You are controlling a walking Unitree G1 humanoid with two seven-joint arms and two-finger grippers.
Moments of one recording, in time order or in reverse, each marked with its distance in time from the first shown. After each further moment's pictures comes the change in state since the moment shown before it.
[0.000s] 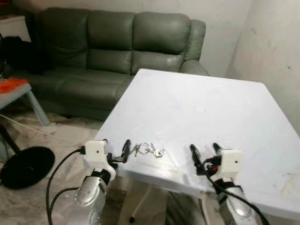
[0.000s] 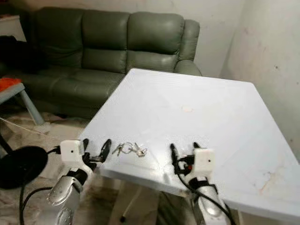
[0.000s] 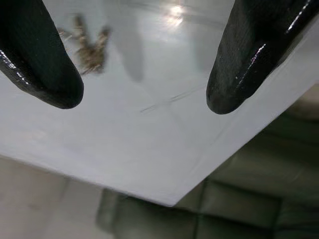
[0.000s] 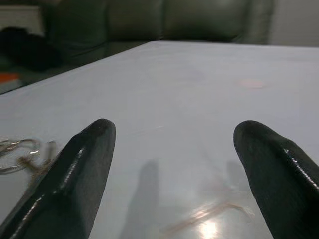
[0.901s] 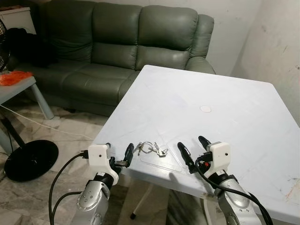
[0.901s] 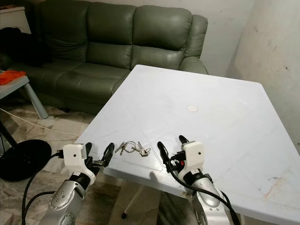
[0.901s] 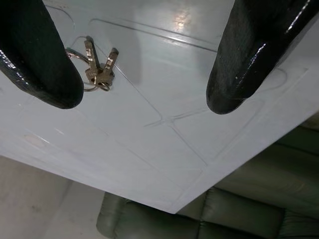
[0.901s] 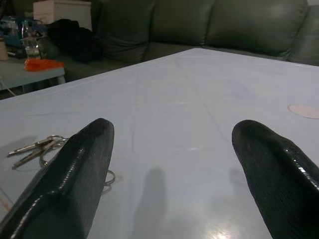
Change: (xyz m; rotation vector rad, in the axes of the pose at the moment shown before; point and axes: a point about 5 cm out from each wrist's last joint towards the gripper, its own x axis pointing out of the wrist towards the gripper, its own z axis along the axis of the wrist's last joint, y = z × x) left arm -0.003 -0.011 -0.005 -0.038 0.010 -0.034; right arm 0.013 0.005 0.009 -0.059 -0.008 0.170
